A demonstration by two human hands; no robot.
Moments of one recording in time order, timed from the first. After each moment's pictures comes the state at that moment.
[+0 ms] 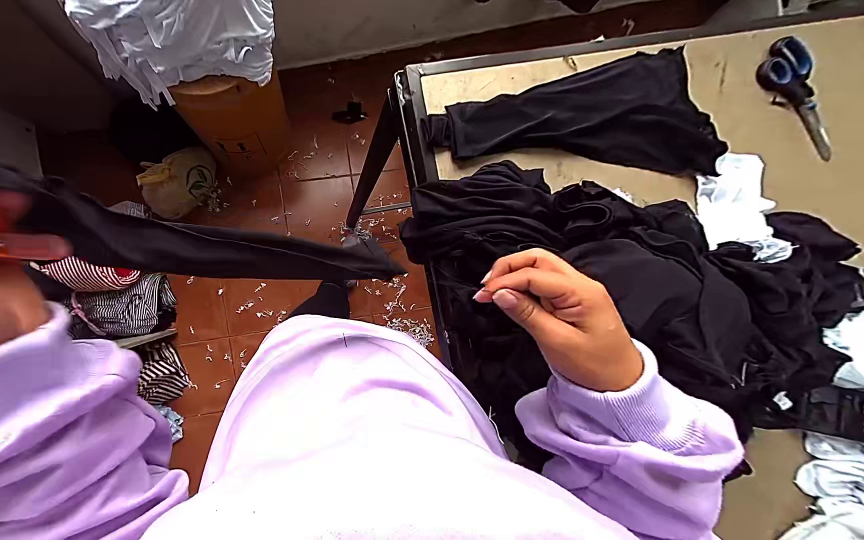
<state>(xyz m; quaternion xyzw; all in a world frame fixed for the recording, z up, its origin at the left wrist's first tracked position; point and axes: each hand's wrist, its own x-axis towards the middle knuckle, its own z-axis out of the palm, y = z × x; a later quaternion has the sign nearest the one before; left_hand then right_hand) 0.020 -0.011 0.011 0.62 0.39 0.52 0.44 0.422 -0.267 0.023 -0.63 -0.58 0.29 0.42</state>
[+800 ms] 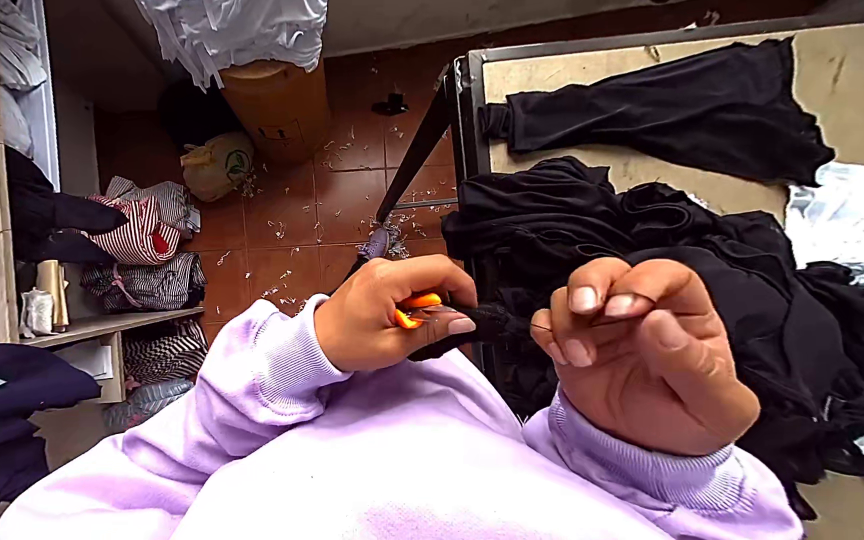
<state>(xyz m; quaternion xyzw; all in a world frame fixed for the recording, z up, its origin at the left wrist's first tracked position) 0.179 -0.115 0.012 0.72 0.02 0.28 0.64 0.362 -0.258 0.051 -0.38 -0.37 0.48 0.70</state>
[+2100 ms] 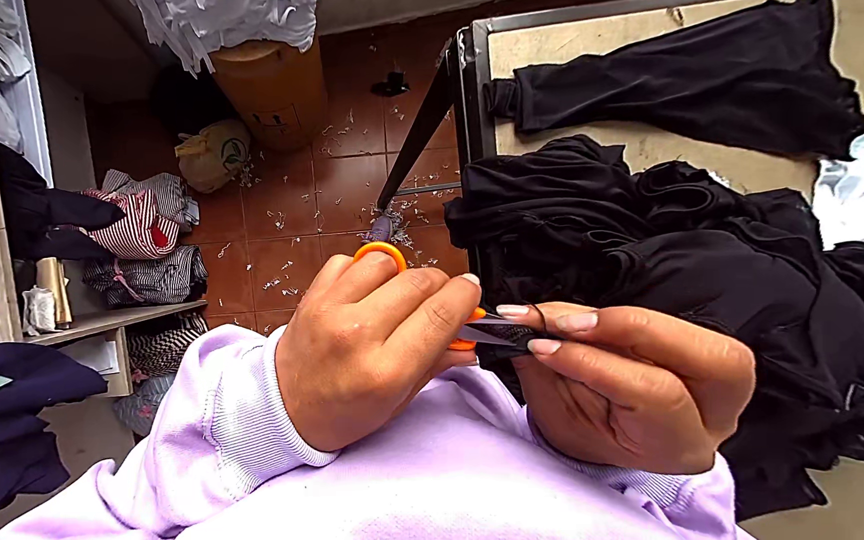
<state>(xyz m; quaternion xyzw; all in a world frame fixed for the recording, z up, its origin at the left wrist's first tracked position) 0.150 -0.136 0.056 0.92 0.15 0.28 0.23 0.333 -0.261 0.040 -0.56 -0.66 -0.03 0.50</state>
